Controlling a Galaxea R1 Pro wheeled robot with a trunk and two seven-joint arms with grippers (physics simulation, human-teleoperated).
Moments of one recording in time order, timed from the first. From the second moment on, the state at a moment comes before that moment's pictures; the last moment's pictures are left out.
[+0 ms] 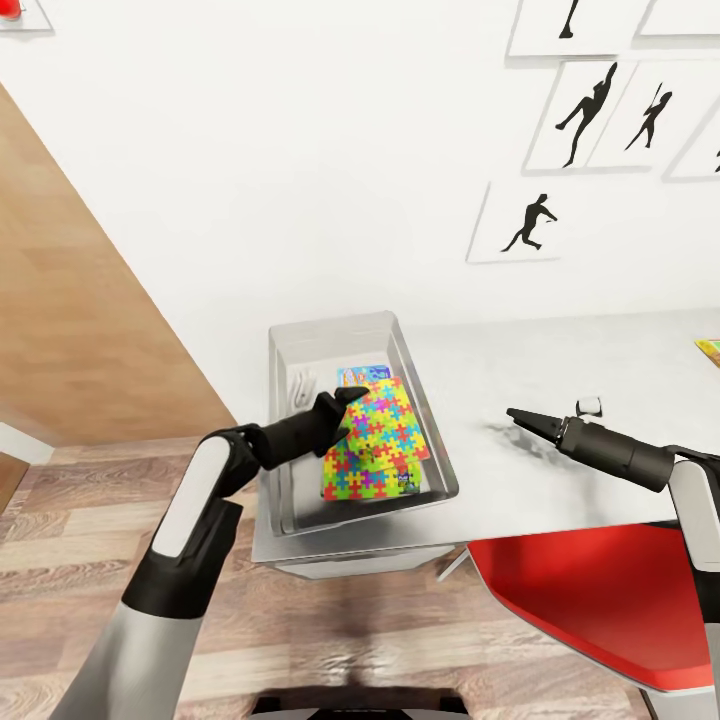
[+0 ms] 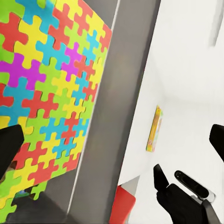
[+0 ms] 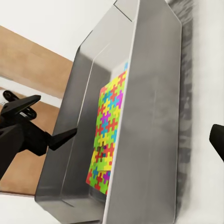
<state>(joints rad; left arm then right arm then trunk) -0.68 -0.09 -0.23 -1.53 1.60 0.64 0.62 -0.61 -0.33 -0.30 -1.44 -0.55 1.04 0.94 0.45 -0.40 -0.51</state>
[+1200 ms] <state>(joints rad) -0.73 -0.11 -0.41 -1.61 1.67 0.64 0.57 -0.49 -0.32 -0.40 -1.61 -0.55 1.04 0.97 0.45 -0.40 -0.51</state>
